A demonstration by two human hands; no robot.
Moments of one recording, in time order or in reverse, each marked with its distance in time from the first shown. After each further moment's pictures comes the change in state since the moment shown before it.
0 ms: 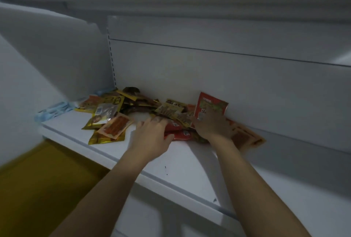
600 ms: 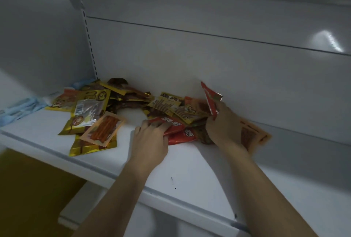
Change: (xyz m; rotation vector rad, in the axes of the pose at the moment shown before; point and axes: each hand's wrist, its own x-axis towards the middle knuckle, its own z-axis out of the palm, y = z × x) left_hand 0.024 -0.029 0.058 -0.179 0.093 0.061; right_hand 0.006 0.007 0.014 0.061 0.250 -0.003
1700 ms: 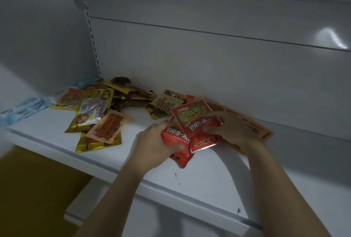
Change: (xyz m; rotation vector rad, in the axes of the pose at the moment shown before) left_hand -0.013 0.004 -0.024 -0.488 -0.226 -0.192; right_hand 0.000 0.029 -0.018 0.495 -0.518 0.032
